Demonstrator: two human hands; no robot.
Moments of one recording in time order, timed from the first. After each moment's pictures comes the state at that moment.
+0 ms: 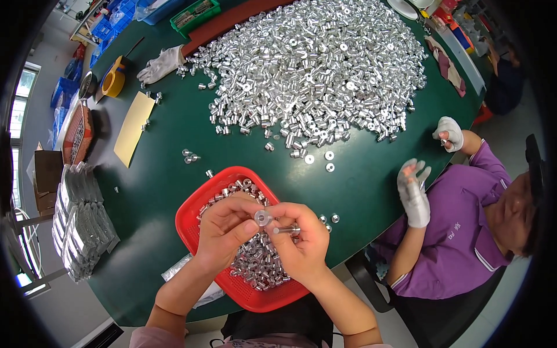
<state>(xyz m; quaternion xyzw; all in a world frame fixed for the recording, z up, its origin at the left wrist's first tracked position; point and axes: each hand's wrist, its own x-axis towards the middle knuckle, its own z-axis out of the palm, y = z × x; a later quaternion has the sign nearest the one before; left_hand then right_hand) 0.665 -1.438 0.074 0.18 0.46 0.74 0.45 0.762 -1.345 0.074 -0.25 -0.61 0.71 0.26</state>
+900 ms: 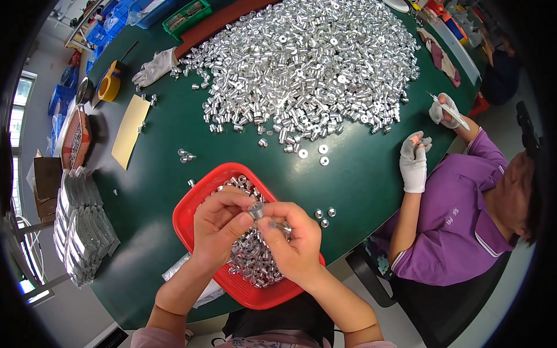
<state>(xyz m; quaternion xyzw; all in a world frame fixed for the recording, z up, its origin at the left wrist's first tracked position) 0.668 -1.436 0.077 0.18 0.50 0.74 0.41 0.767 -1.349 0.080 -0.26 -0.56 0.75 0.22</state>
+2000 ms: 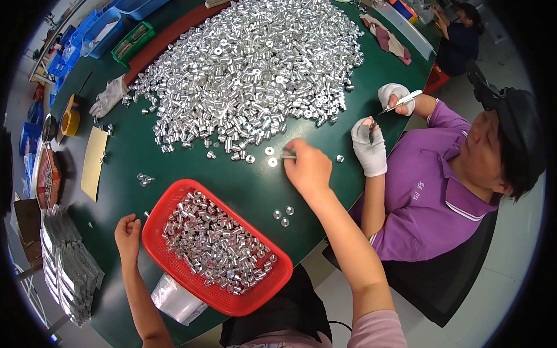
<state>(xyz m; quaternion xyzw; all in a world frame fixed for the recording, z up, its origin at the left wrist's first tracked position) 0.576 -1.567 0.007 0.10 0.93 0.32 0.13 0.775 -1.223 0.003 -0.41 -0.89 0.19 0.04</state>
